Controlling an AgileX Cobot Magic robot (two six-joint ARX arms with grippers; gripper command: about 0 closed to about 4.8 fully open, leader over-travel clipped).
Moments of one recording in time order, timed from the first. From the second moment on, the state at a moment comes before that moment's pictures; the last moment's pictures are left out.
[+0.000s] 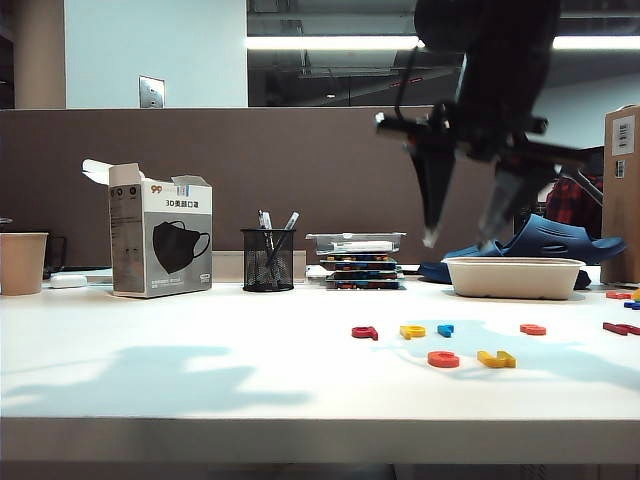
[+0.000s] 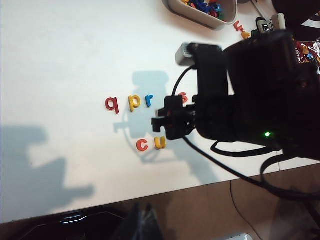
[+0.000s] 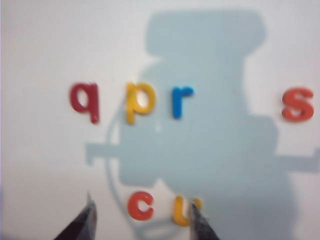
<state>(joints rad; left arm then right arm) -0.96 1.42 1.86 -1.22 -0.22 -0.84 0.48 1.70 1.40 -0.89 -0.03 0.42</state>
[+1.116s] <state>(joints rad) -0.96 1.42 1.86 -1.22 -0.22 -0.84 0.52 2.03 1.62 -0.90 -0.05 0.39</state>
